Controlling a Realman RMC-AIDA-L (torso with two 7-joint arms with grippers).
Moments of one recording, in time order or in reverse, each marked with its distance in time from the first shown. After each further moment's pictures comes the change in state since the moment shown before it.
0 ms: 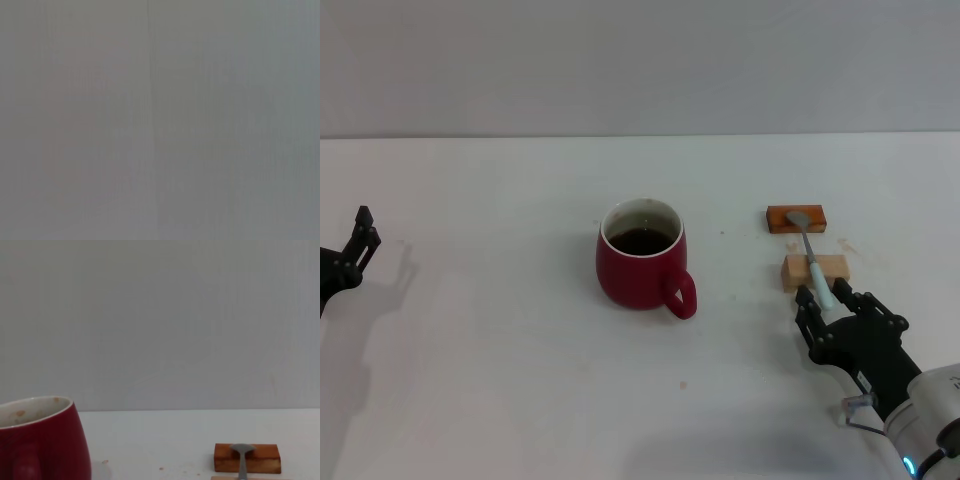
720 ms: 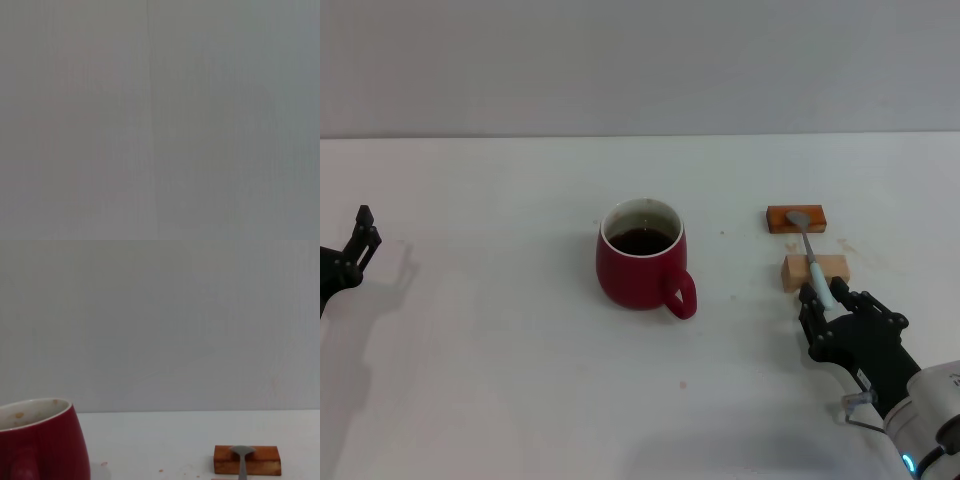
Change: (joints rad) left arm -0.002 0.000 0.000 0.000 0.000 0.000 0.000; right arm 0.005 0.000 0.001 0.000 0.004 0.002 0.000
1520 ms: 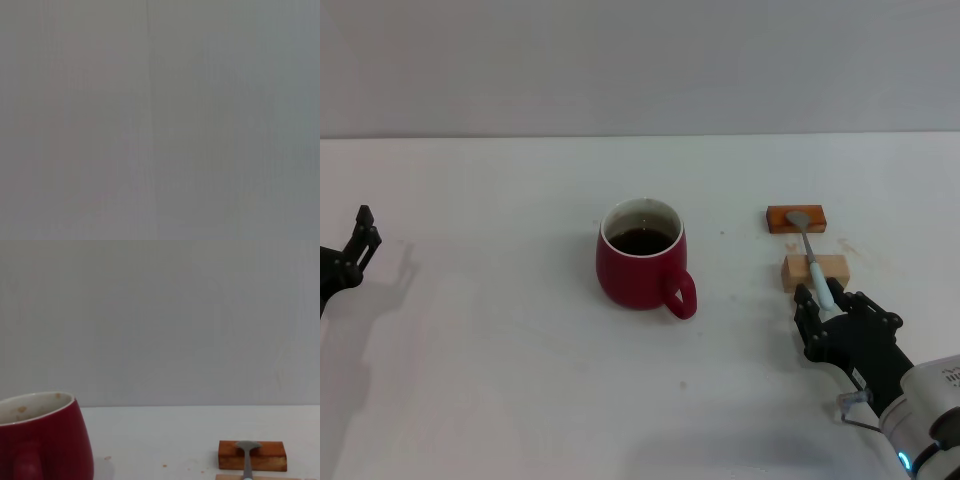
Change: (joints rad) left arm -0.001 0.001 0.000 0.000 0.000 -0.002 0.000; right arm 0.011 0.000 0.002 0.000 0.000 0.024 0.000
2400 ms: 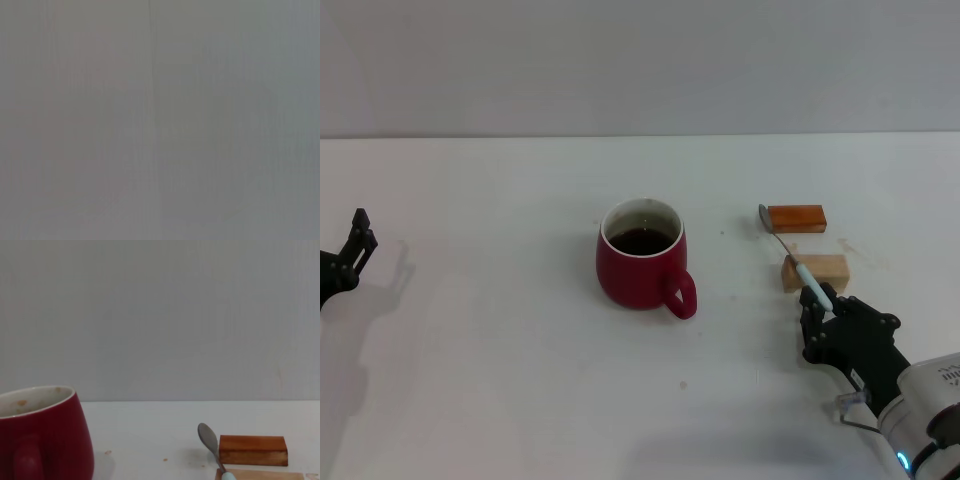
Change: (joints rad) left arm 0.002 0.002 0.000 0.009 0.000 0.003 0.000; right arm 0.005 0.000 0.001 -0.003 0.000 0.016 0.000
